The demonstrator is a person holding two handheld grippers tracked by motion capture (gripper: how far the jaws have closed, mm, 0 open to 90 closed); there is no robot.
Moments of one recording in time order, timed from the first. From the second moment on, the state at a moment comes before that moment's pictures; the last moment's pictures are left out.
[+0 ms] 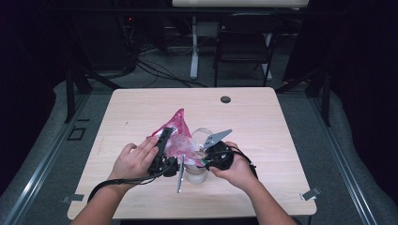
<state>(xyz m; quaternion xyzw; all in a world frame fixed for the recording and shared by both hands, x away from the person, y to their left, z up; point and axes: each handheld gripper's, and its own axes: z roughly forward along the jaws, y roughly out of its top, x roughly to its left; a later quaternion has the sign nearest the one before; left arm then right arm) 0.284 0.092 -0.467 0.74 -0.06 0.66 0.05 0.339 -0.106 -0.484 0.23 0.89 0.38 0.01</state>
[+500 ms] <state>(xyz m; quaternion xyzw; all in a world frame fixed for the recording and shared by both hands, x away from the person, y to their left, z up) 0.284 0.090 -0.465 0.75 -0.07 0.65 0.04 0.340 -0.106 -0.487 0.24 0.89 0.38 0.01</state>
